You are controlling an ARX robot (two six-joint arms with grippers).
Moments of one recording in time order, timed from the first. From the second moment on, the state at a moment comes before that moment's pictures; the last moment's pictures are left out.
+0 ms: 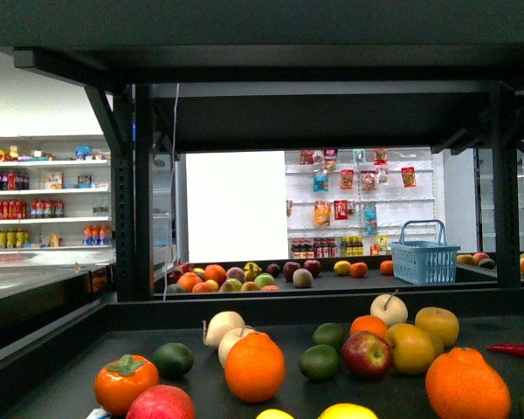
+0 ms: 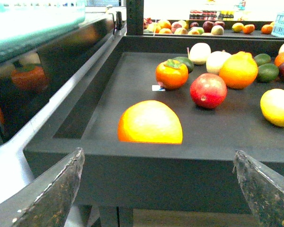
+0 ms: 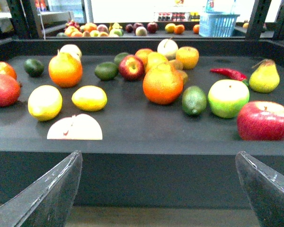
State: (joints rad) left arm 0.00 0.00 0.01 -0.01 0.00 0.00; right arm 0.00 0.00 0.02 0.00 0.00 0.00
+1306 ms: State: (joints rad) left arm 0.04 0.14 0.05 -0.11 0.12 -0.23; right arm 0.00 0.00 0.02 0.00 0.00 0.00
